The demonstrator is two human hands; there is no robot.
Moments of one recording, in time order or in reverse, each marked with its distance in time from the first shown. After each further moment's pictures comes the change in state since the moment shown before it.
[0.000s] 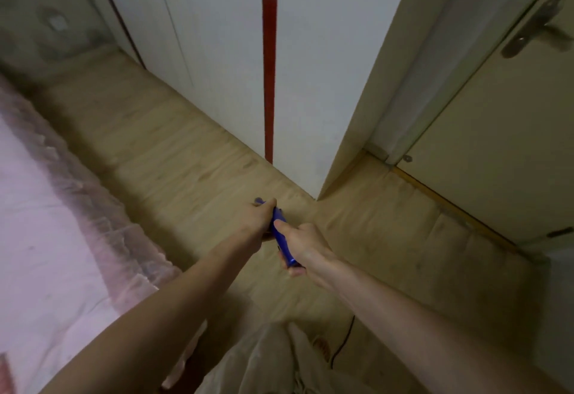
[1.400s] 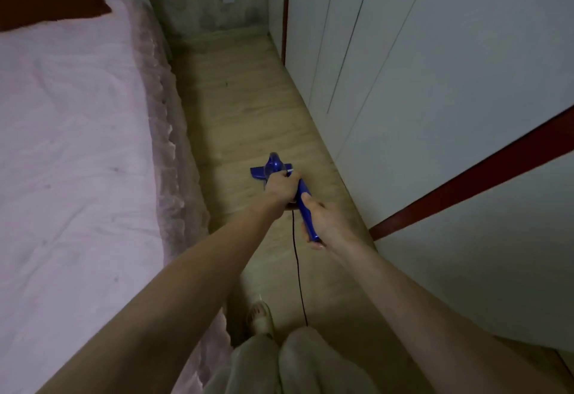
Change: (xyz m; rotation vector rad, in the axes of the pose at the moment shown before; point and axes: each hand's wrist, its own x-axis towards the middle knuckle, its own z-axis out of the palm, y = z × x) left_hand 0.362 0.256 -0.315 -0.229 0.268 0.013; right_hand 0.323 -0.367 0.270 -0.307 -0.239 -0.118
